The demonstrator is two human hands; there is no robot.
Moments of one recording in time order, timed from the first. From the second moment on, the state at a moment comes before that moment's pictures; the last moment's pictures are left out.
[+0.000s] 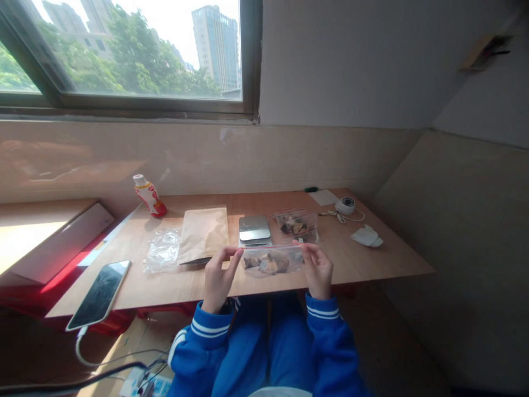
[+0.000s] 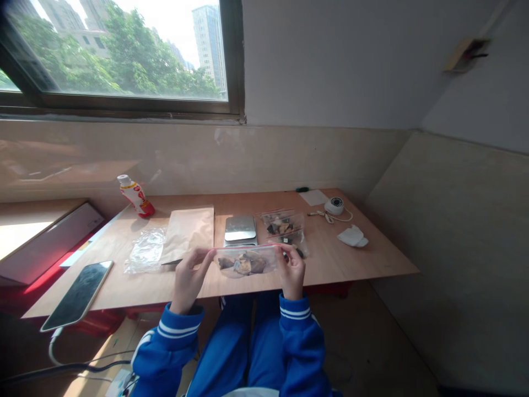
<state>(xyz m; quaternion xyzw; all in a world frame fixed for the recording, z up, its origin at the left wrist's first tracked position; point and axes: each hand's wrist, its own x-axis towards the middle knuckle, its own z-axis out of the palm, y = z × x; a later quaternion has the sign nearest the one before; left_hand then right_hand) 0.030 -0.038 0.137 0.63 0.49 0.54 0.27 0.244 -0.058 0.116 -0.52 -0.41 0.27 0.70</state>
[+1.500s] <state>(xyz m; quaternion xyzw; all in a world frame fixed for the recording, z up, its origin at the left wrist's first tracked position) 0.055 -0.034 0.116 0.43 0.46 0.63 0.46 0.215 -0.034 0.090 -0.46 -0.39 0.37 0.71</state>
